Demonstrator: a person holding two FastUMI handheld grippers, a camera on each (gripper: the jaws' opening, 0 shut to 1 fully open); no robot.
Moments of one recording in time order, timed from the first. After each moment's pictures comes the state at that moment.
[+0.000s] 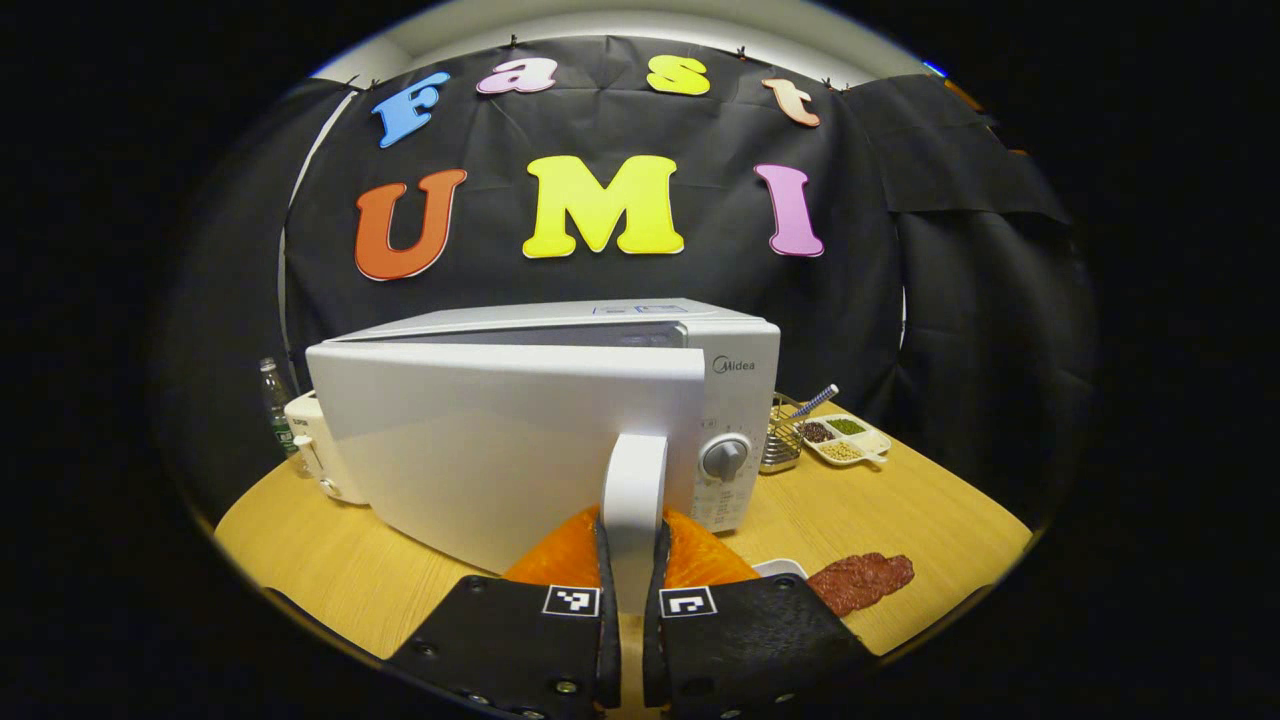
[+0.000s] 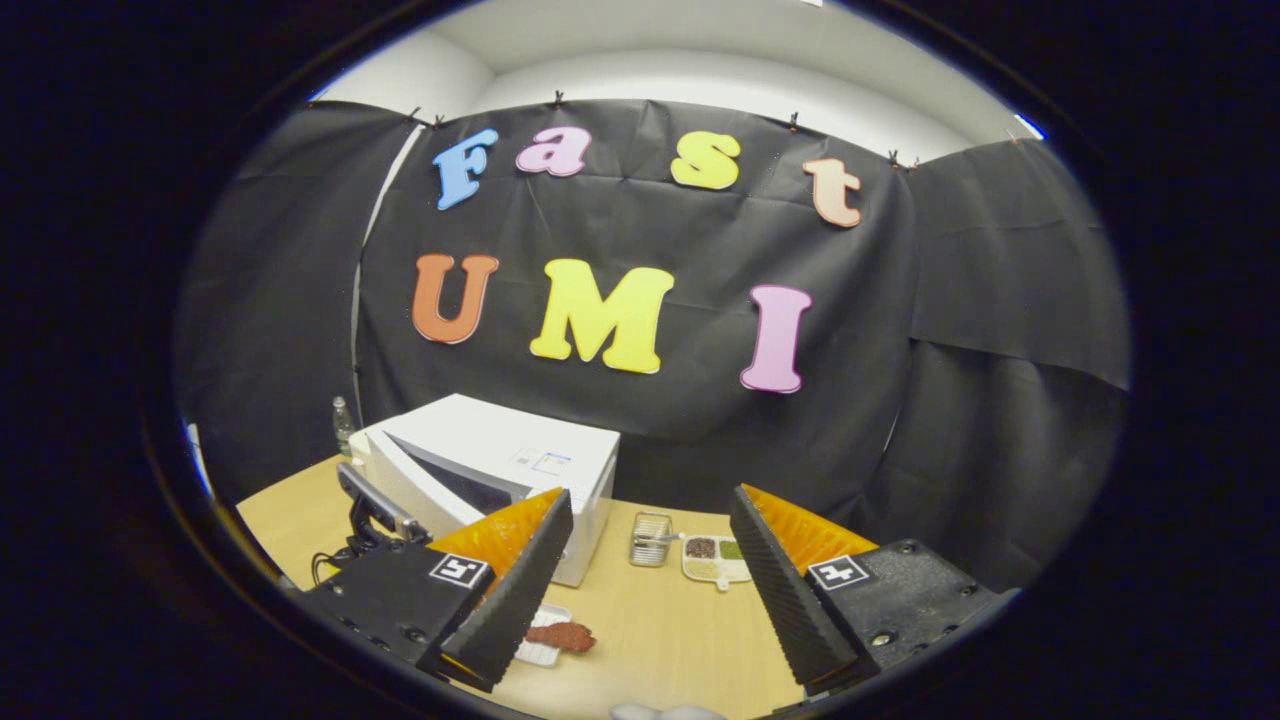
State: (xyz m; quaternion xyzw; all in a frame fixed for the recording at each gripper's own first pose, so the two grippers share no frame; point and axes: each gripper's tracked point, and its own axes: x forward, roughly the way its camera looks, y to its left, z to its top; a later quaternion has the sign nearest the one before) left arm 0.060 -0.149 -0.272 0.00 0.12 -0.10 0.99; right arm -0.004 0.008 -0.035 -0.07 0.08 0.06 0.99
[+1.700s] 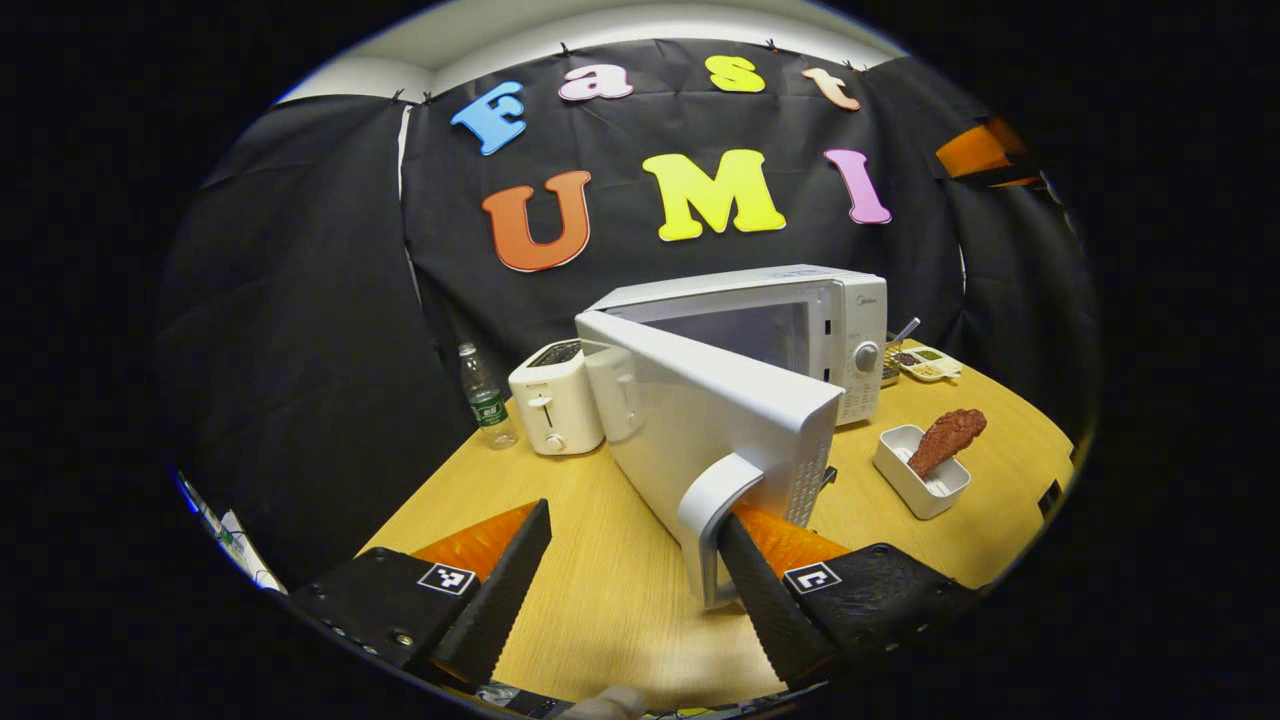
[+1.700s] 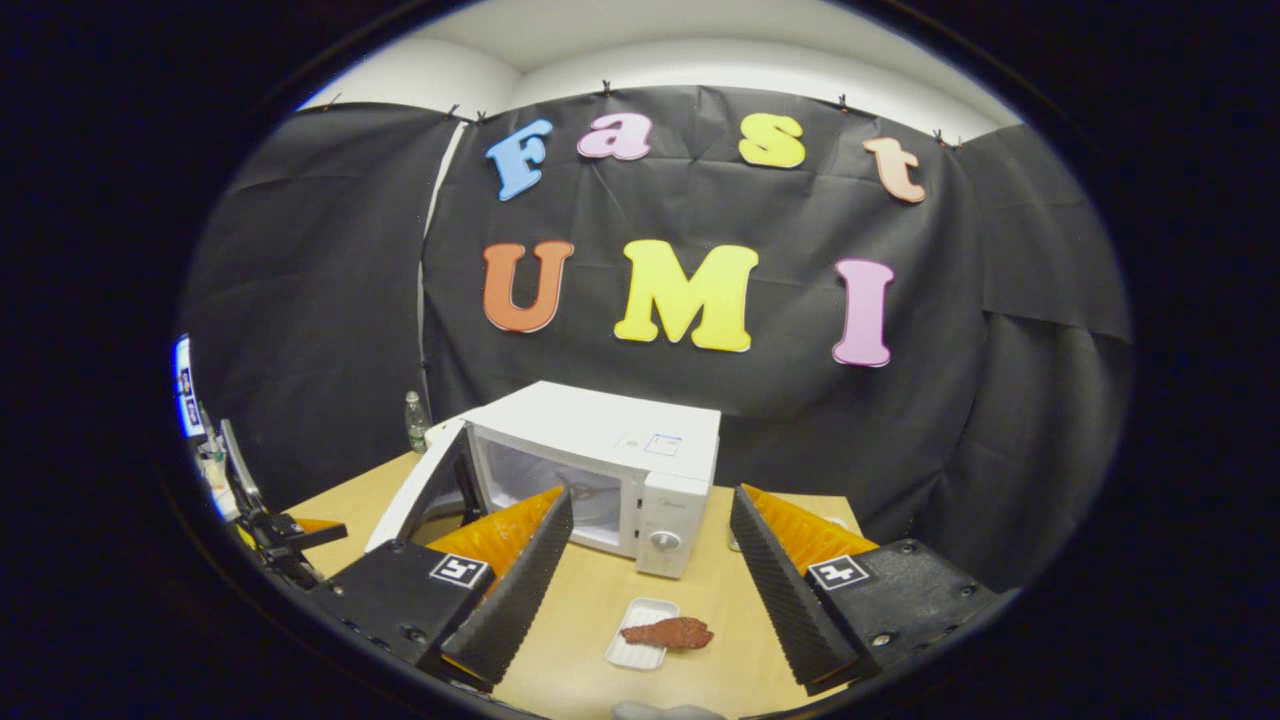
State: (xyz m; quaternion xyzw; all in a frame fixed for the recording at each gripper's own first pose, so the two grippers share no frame) left arm -0.079 0.064 -0.271 0.06 0.16 0.02 0.98; right arm -0.011 0.120 -0.091 -0.05 0.11 0.15 0.98
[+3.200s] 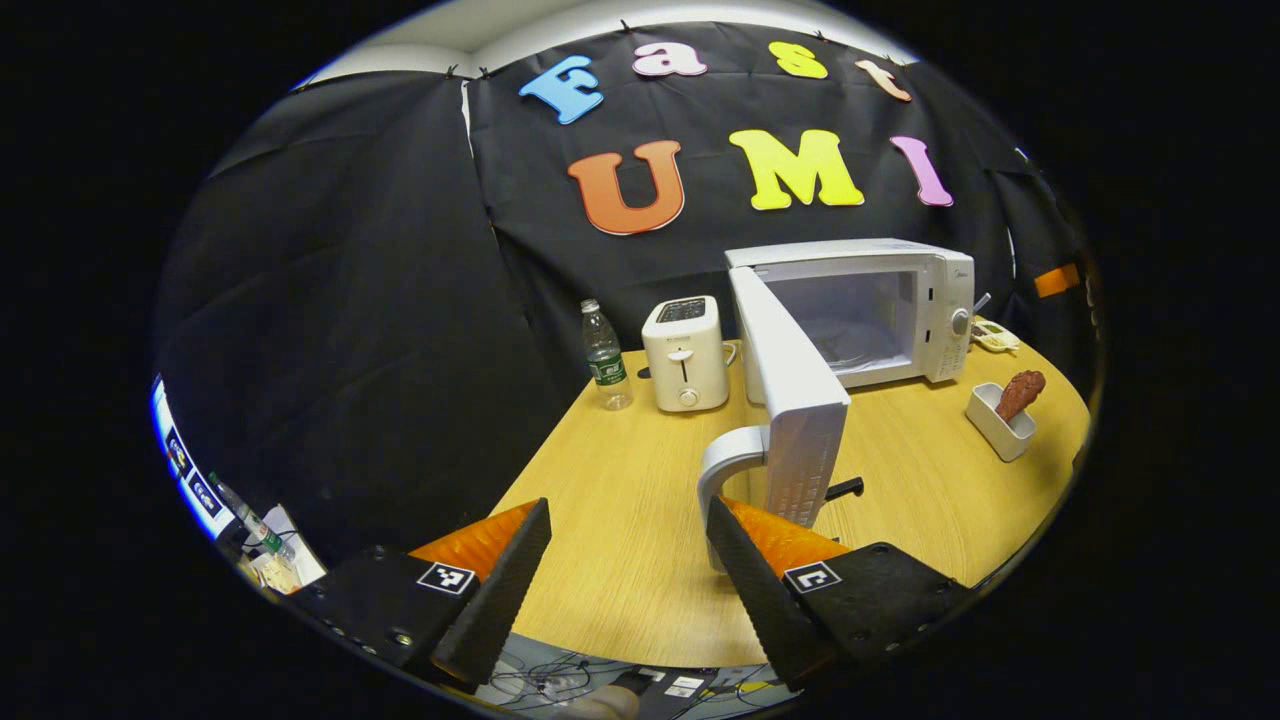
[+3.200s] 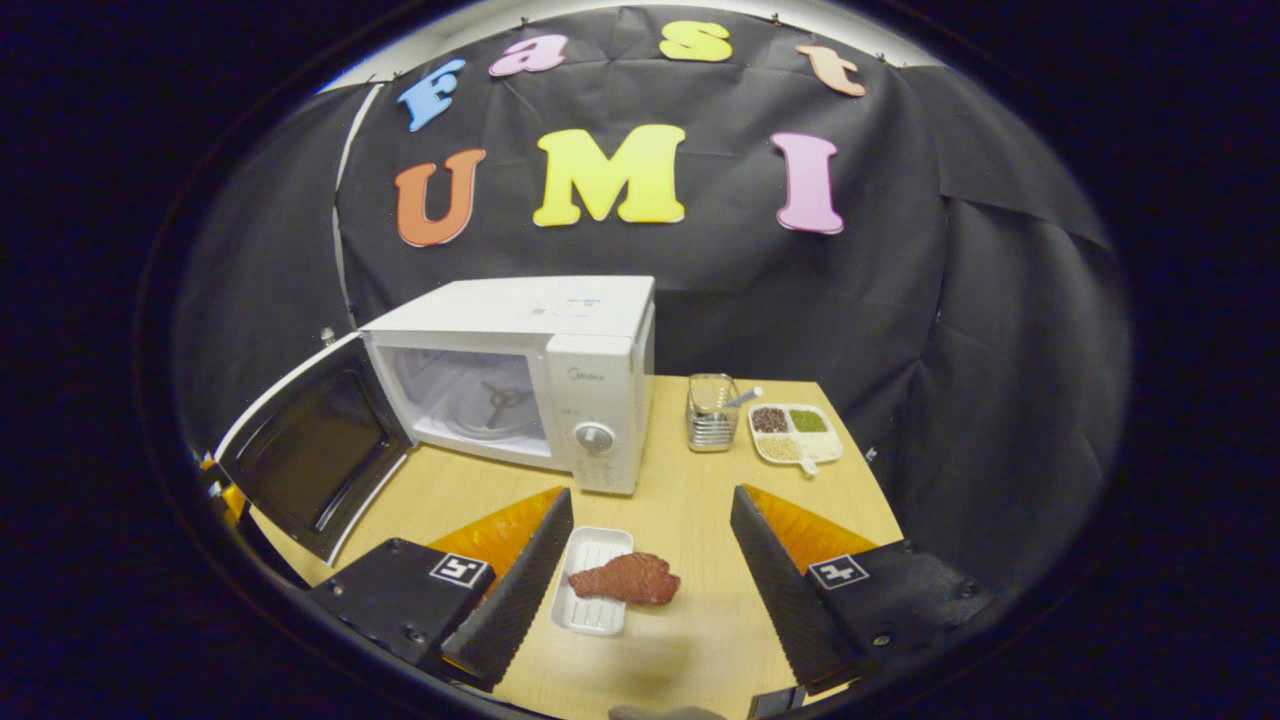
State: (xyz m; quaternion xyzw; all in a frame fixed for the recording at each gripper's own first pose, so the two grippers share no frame) left arm -0.127 0.219 -0.276 0.08 0.21 0.10 0.97; right arm 0.034 0.040 -0.243 0.00 0.26 0.06 0.96
